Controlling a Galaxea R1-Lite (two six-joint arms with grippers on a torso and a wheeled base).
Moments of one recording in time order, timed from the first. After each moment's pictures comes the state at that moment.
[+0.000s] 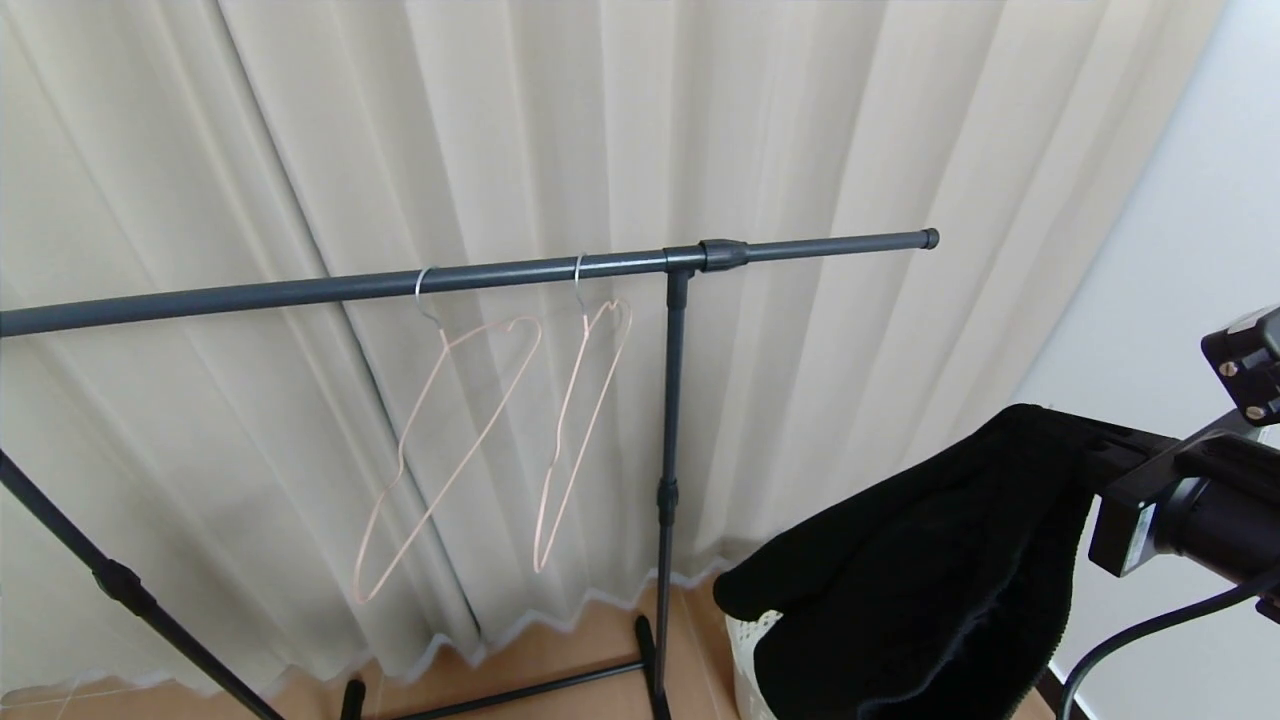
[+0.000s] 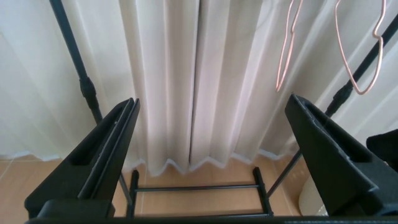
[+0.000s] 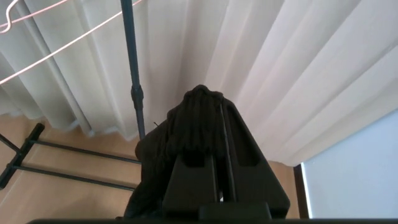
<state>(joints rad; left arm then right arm) 0.00 0.01 -0.01 0.01 0.16 -0.05 0.45 1.19 -0.48 -0.54 -0.15 -0.12</state>
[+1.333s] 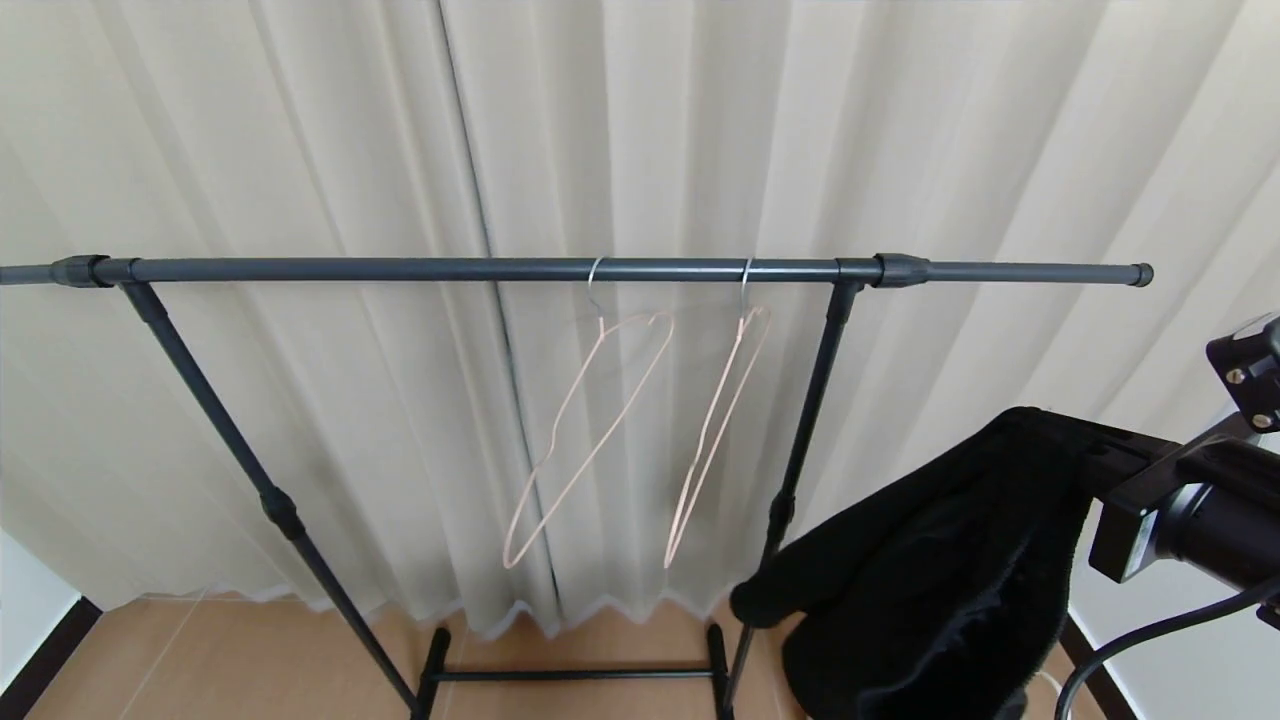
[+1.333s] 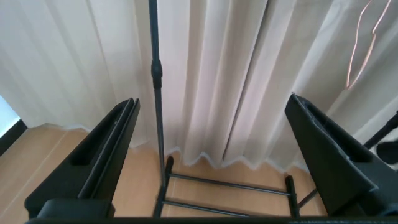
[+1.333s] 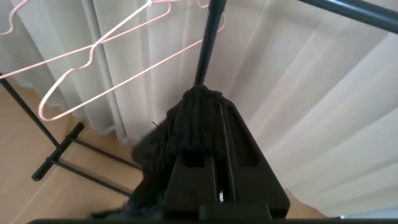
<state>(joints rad) 0.00 0.01 -0.01 0.01 0.16 -0.05 0.45 1.19 -0.46 -0.56 -0.14 -0.12</state>
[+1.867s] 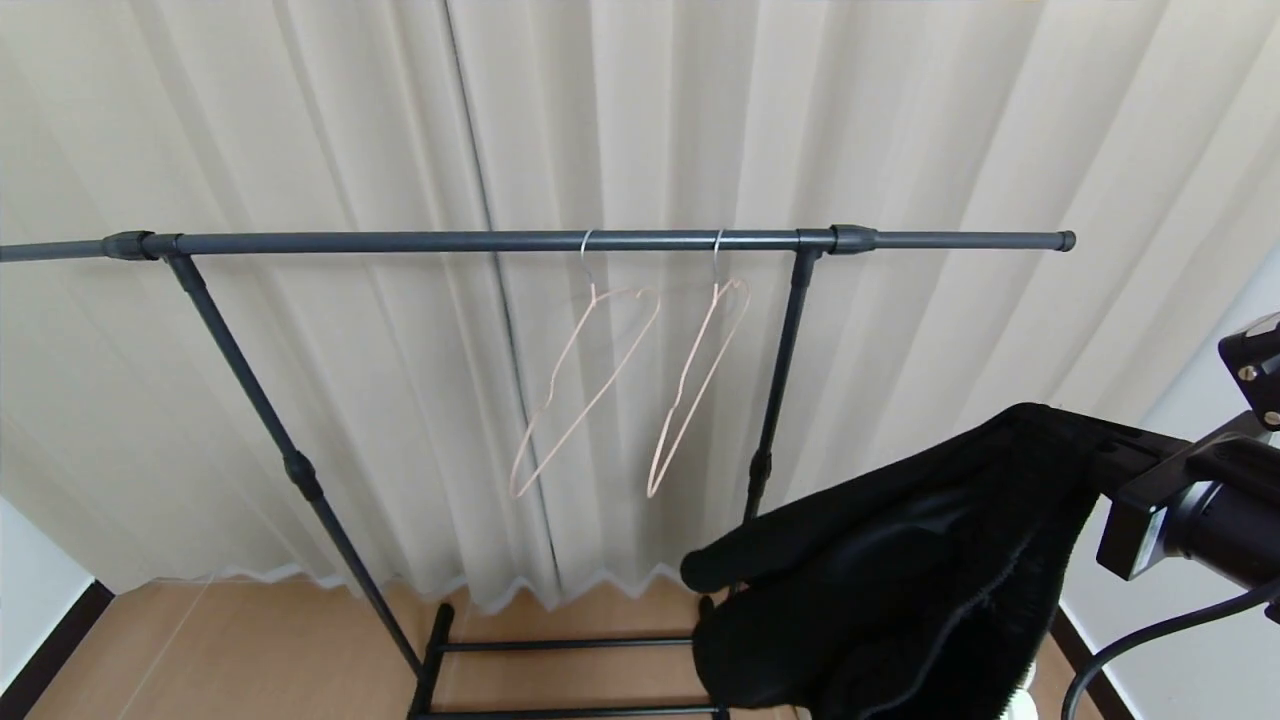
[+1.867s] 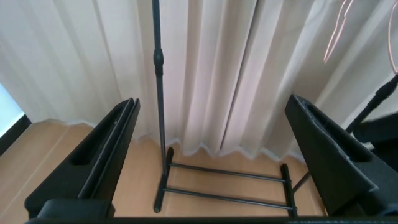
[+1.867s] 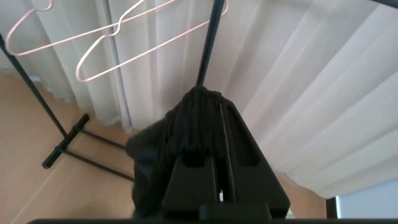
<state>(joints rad) 0.00 0.01 -0.01 0.01 0.16 -0.05 0.45 1.18 -0.46 -0.56 -0.14 -0.12</state>
